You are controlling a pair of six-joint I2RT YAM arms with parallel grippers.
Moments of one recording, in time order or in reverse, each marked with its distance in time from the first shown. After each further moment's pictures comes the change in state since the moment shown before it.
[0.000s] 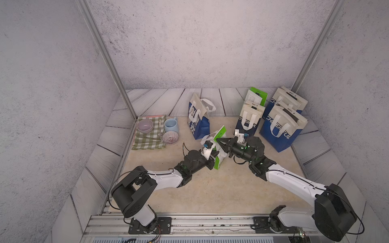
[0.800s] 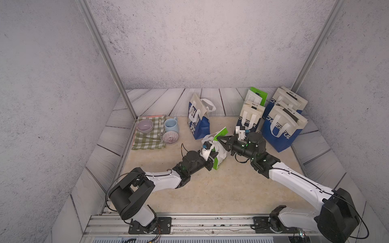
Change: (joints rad) left arm 0.007 -0.034 -0.027 -0.012 0.017 0.008; right arm 0.000 -0.032 0.109 -0.212 0.003 -0.132
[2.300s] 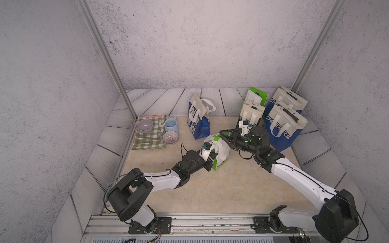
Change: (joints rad) left arm 0.009 -0.016 -0.001 -0.043 0.031 0.015; right arm -0.100 0.013 0.071 -0.110 -0.049 -0.163
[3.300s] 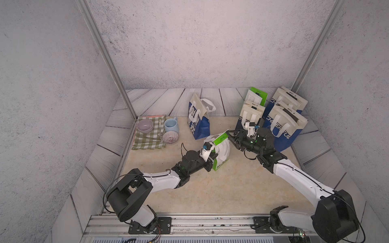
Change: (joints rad) left arm 0.000 -0.006 0.000 -0.011 0.010 0.000; right arm -0.108 0.004 -0.077 0.076 -0.070 0.002
